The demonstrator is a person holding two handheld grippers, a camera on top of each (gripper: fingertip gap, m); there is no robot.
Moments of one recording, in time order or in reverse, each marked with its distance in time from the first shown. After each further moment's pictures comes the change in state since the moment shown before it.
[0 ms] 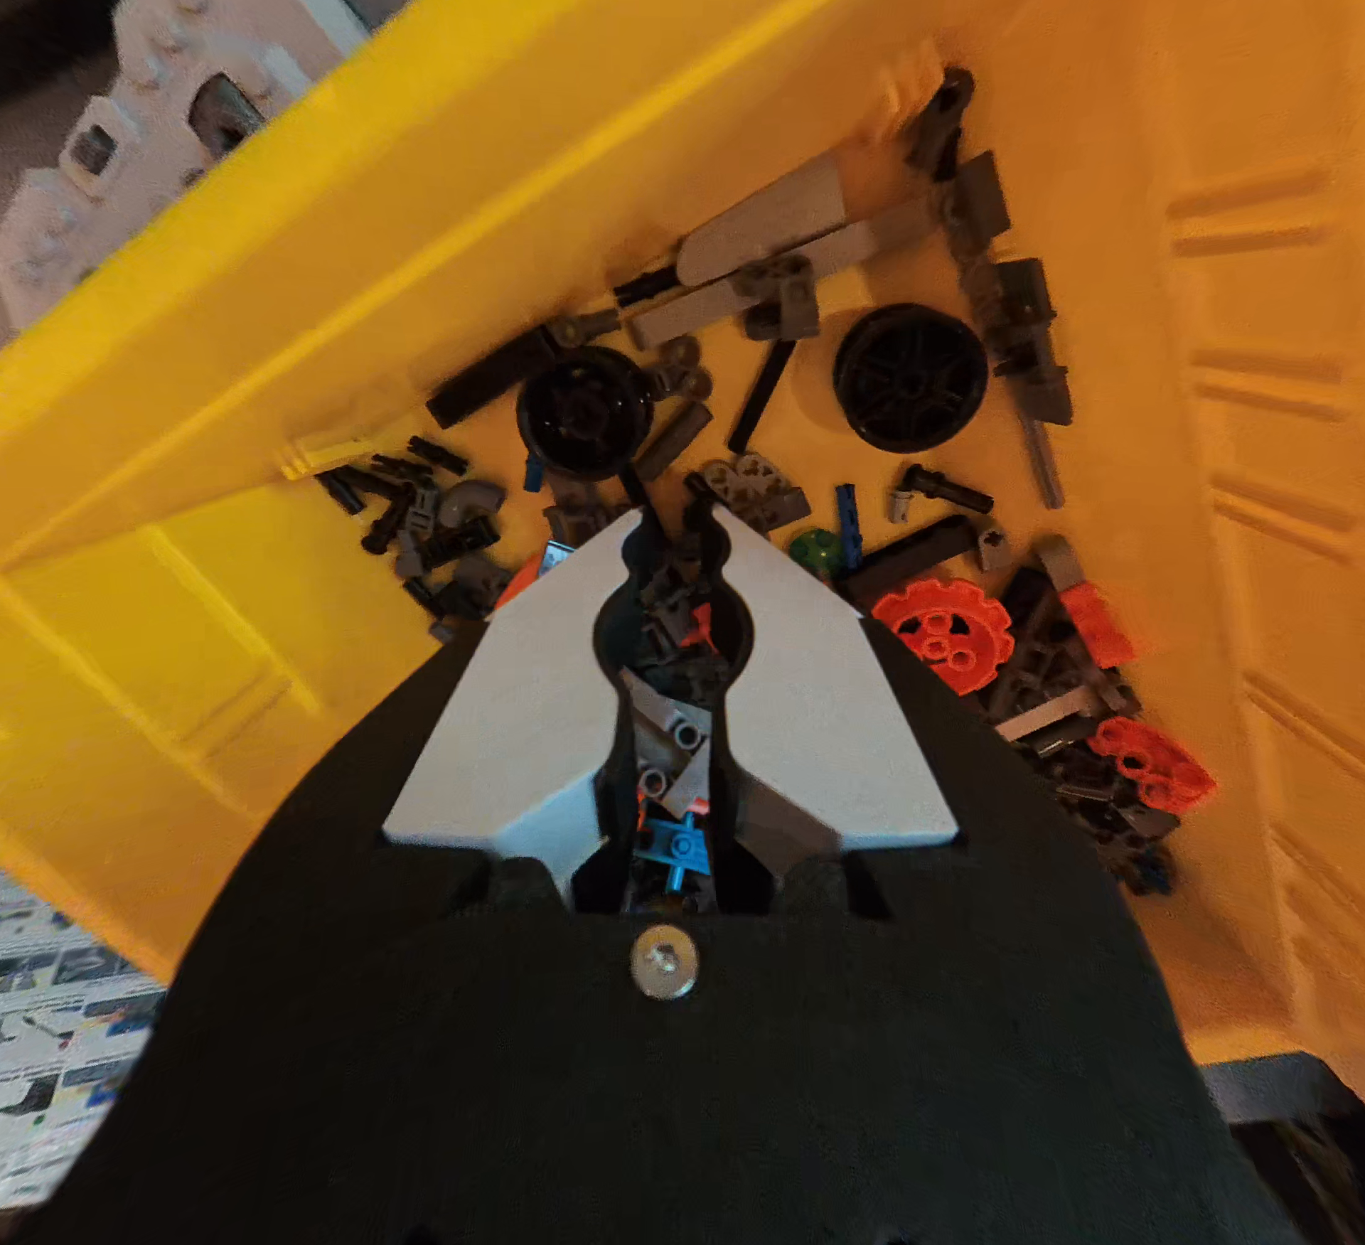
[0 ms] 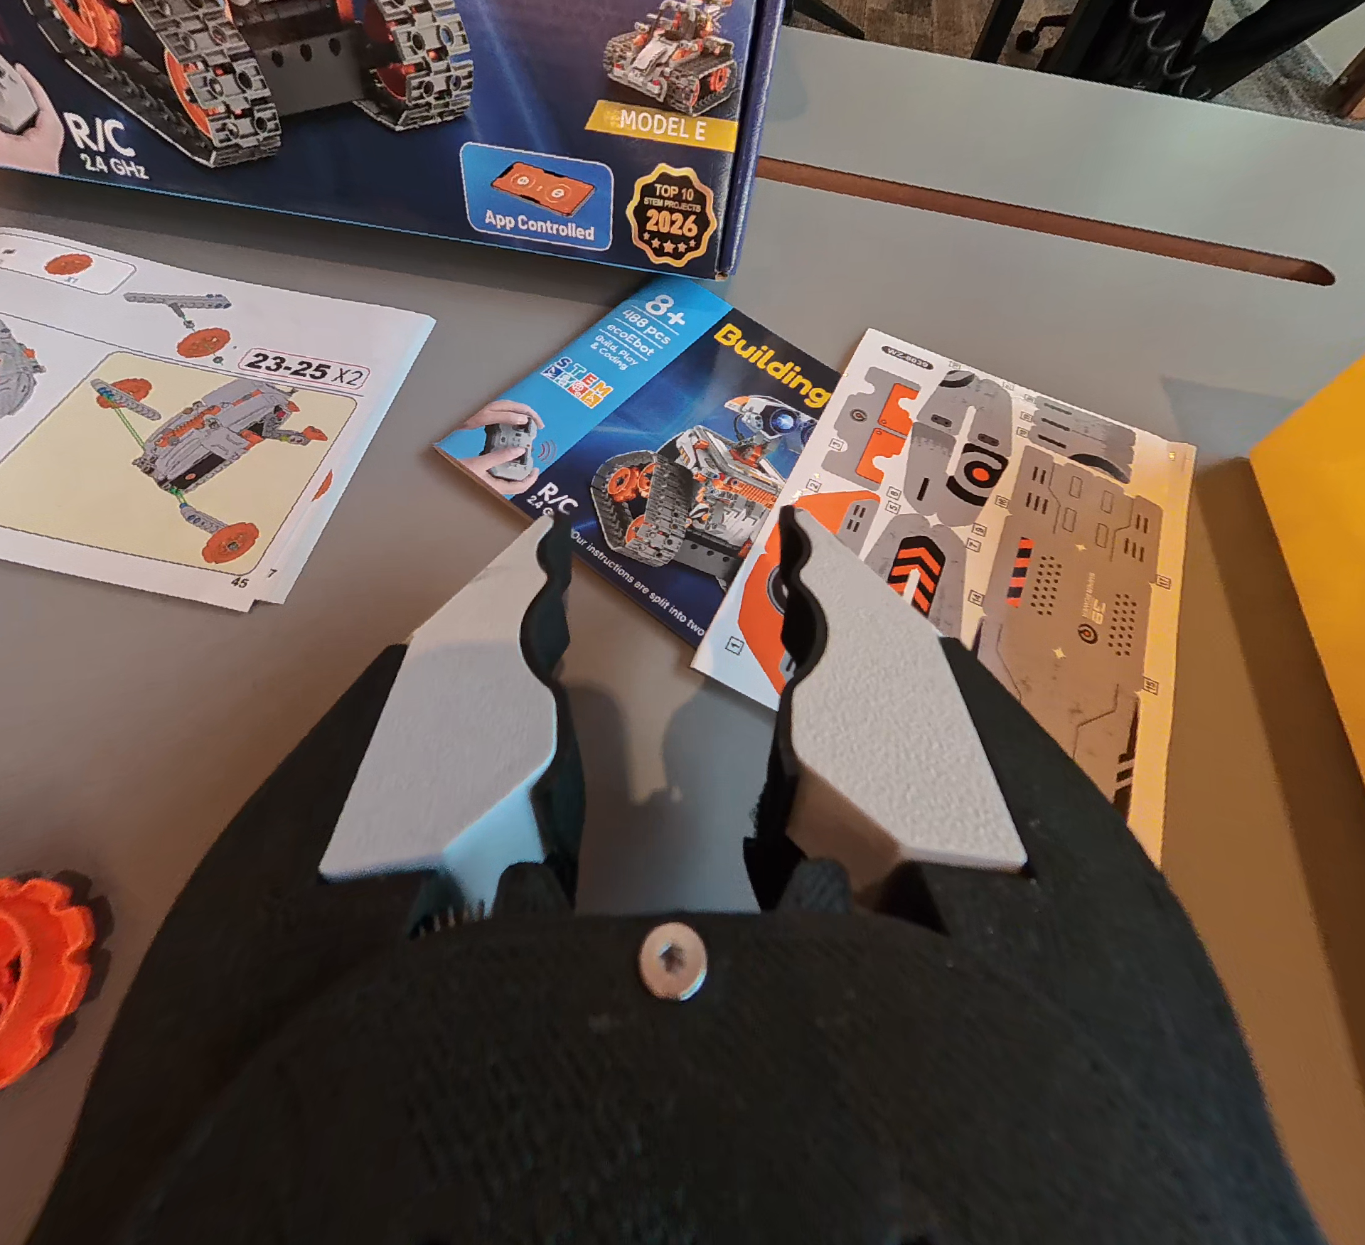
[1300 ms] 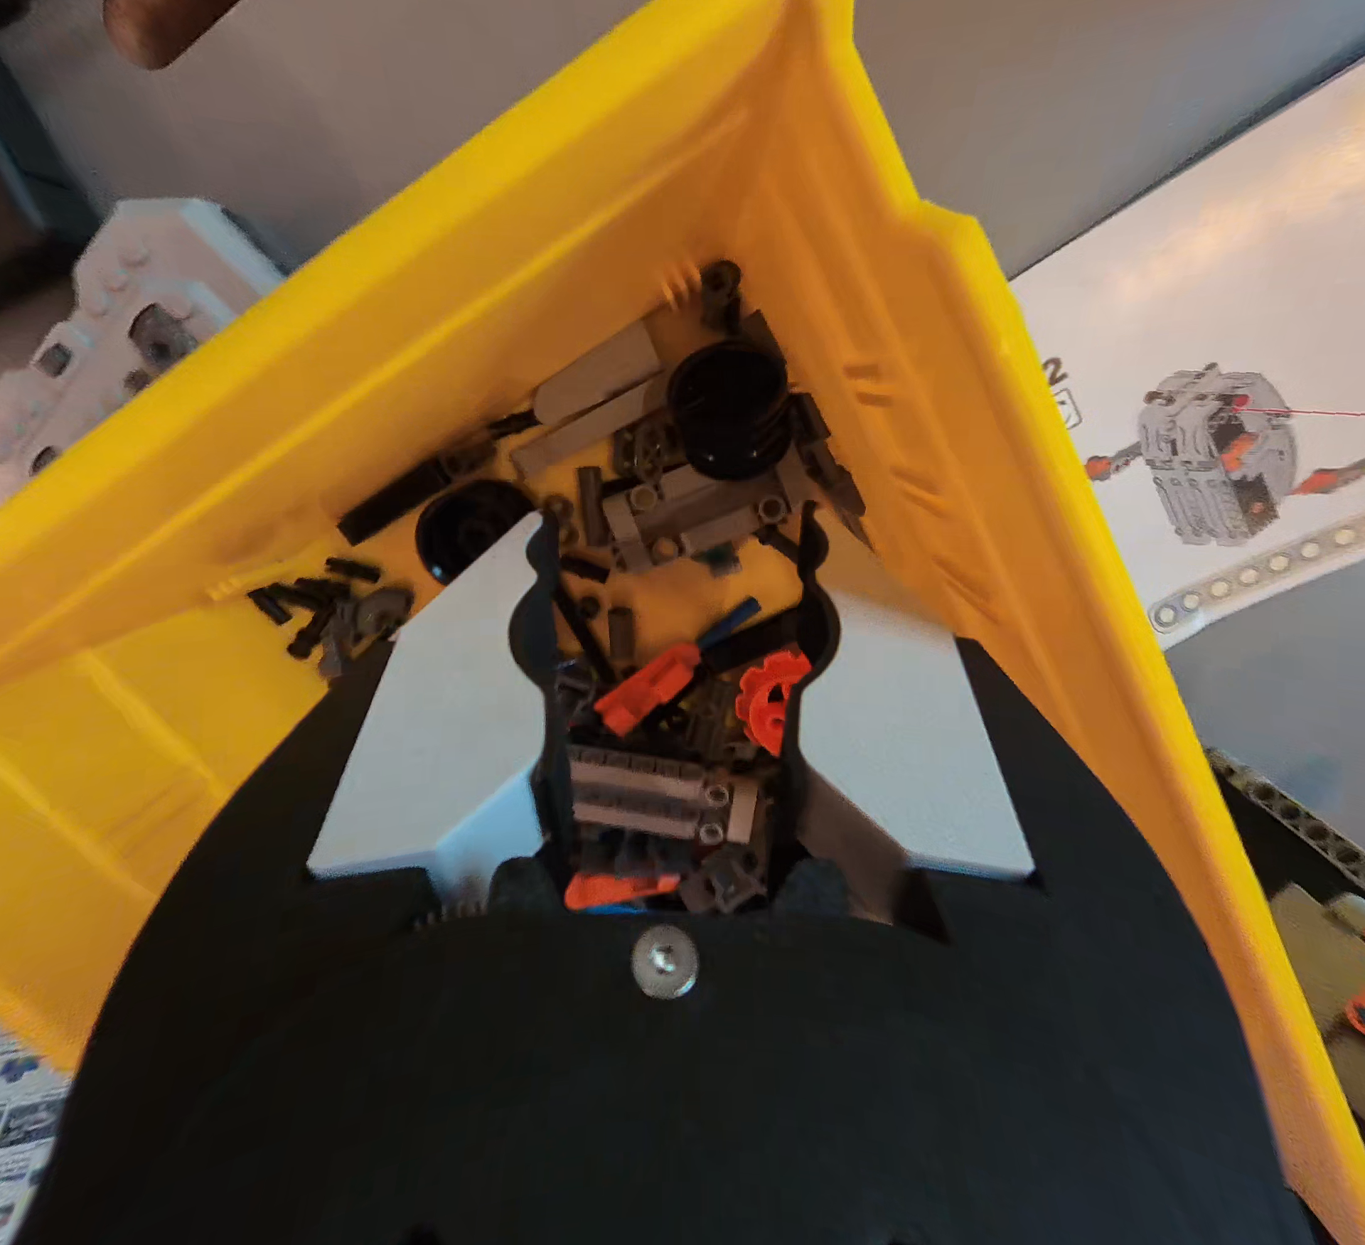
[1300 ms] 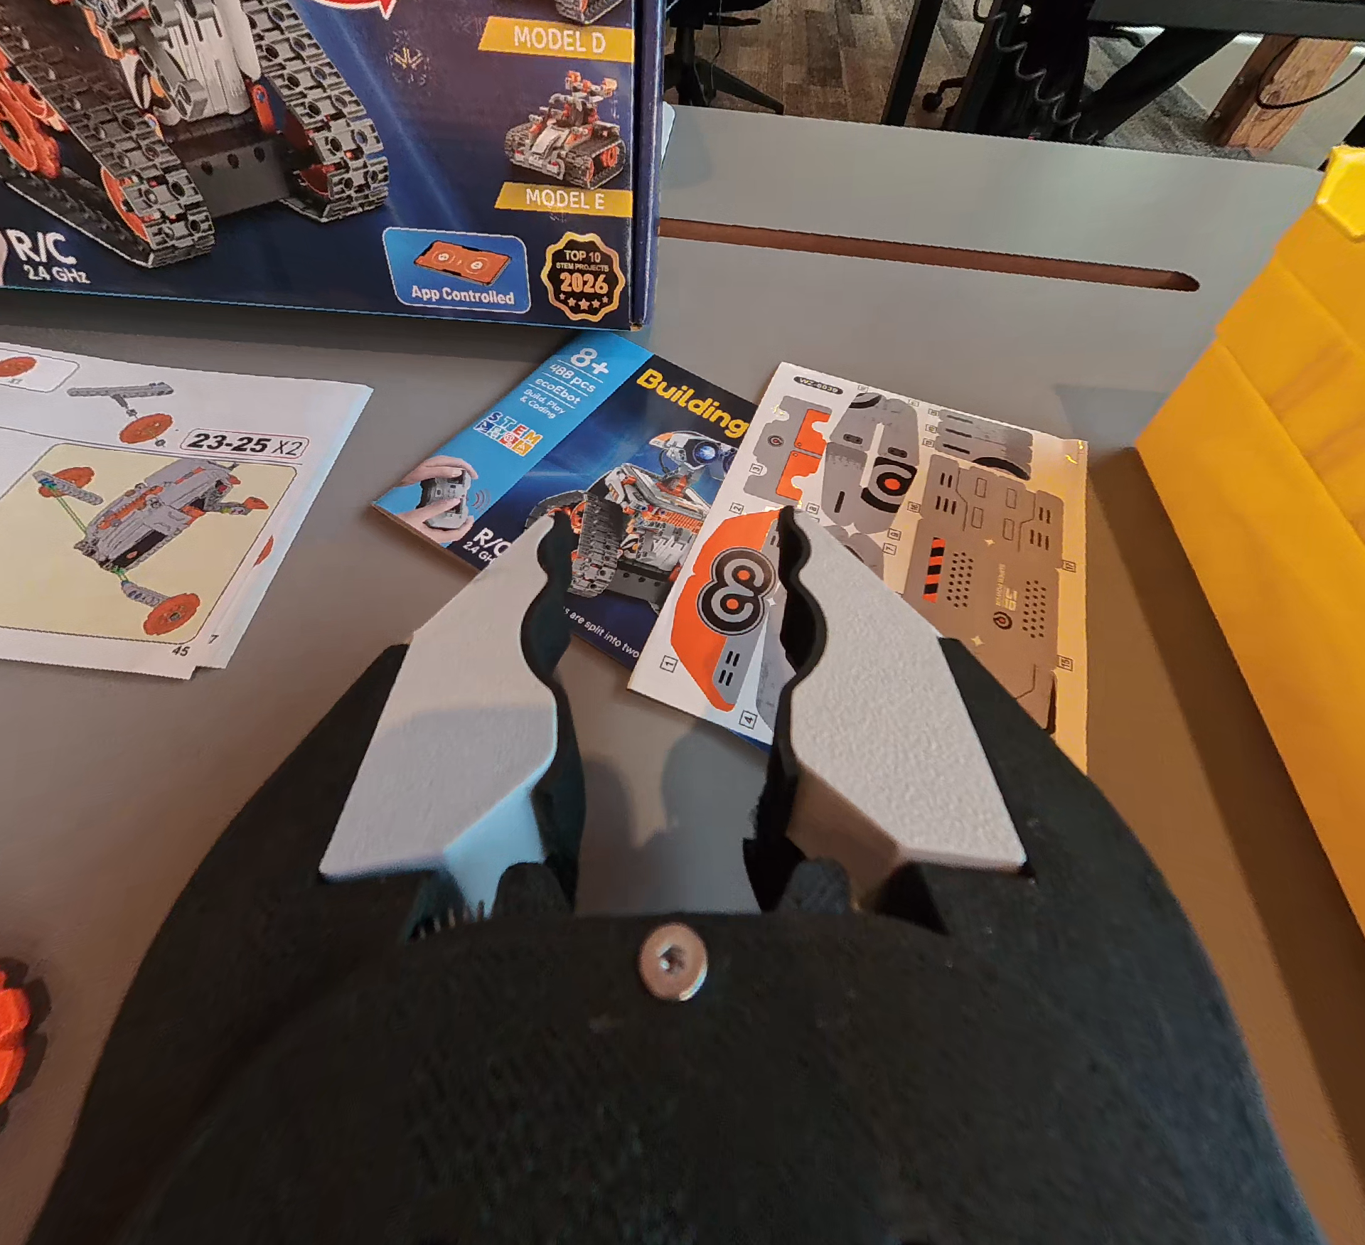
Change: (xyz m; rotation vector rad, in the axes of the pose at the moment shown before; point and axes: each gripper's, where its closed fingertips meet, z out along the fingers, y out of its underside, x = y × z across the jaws) left arm 0.040 -0.034 -0.010 0.127 0.048 0.053; right arm 0.023 -0.010 -0.007 0.082 0.077 0.065
